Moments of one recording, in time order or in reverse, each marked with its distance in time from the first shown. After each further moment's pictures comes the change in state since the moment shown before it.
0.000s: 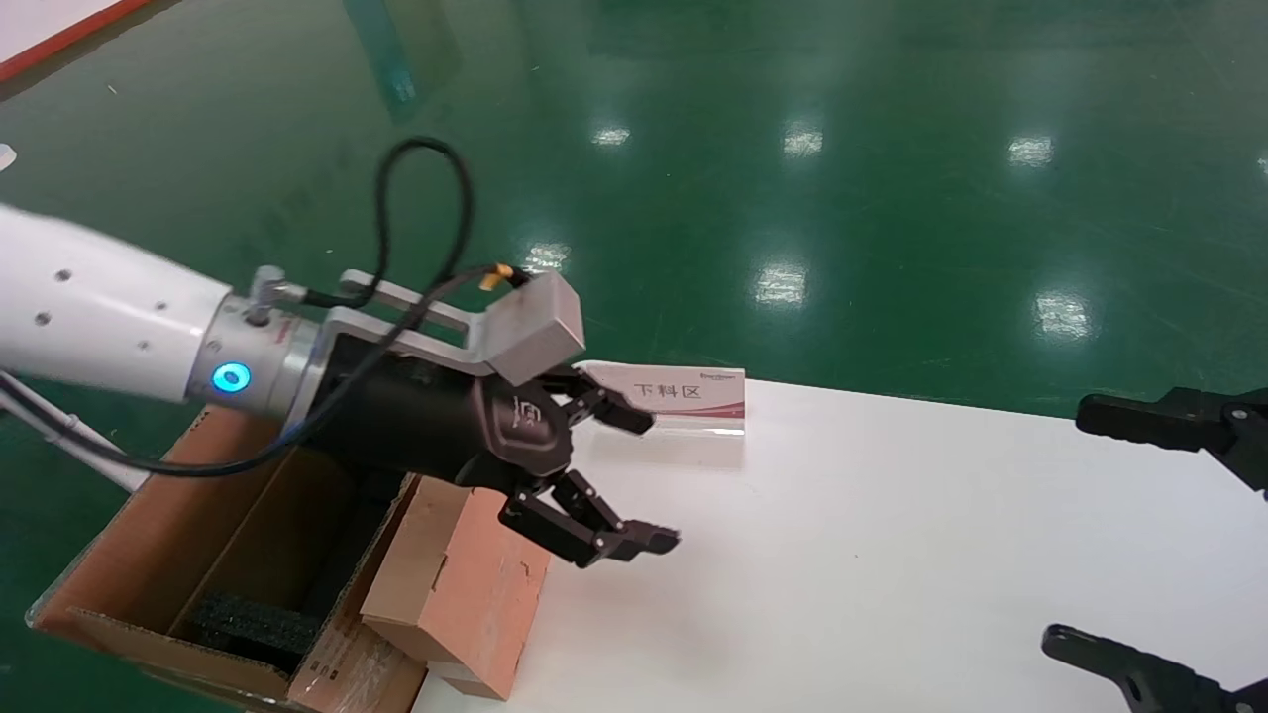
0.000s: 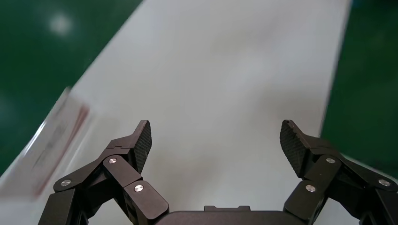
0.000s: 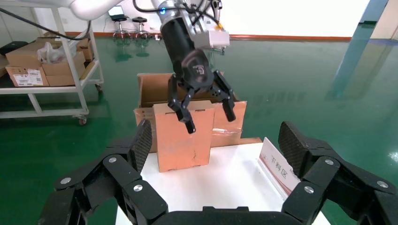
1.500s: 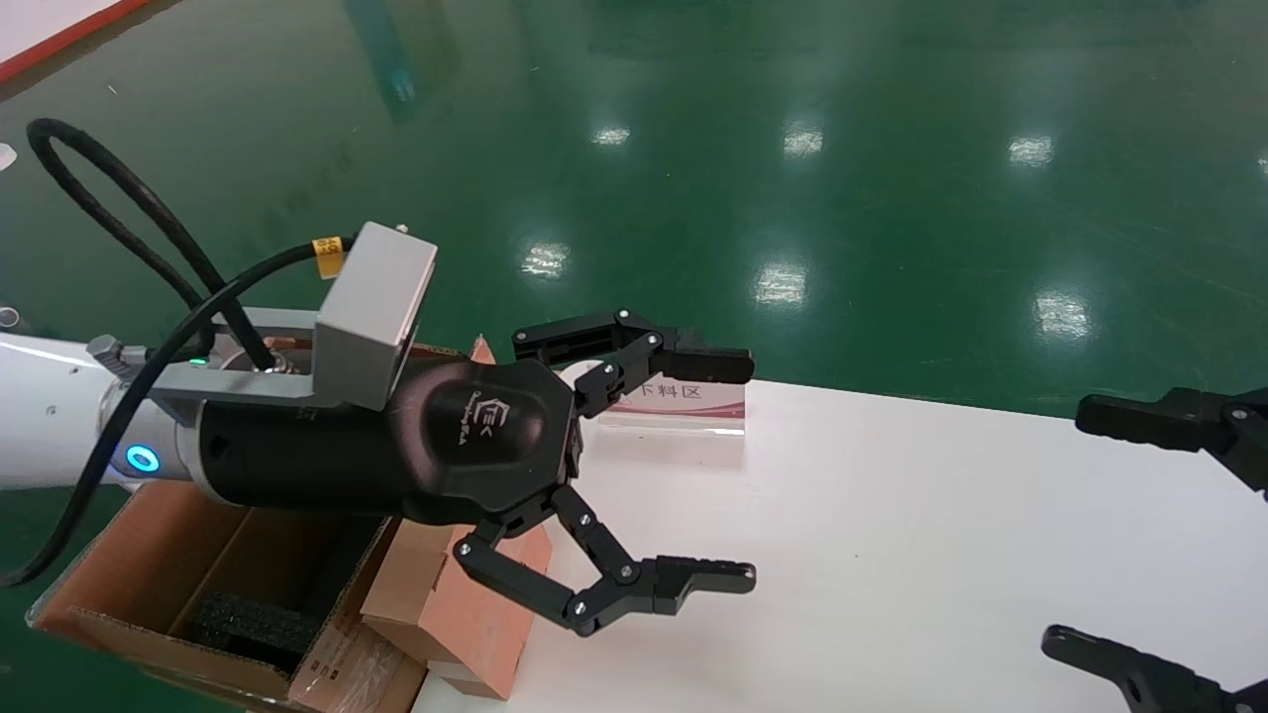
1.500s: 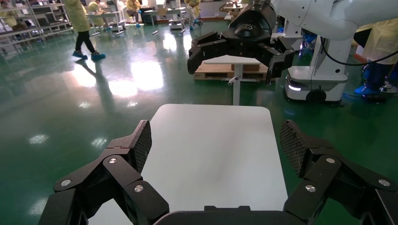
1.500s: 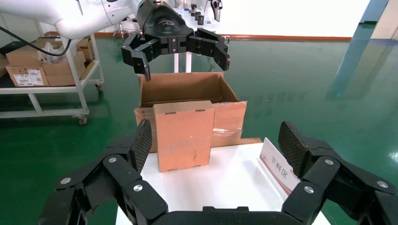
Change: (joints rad) left arm 0.403 -0.021 -0.319 0.067 -0.593 -0.025 0.582; right arm -0.001 0.000 0.002 0.001 -0.001 0.000 0.001
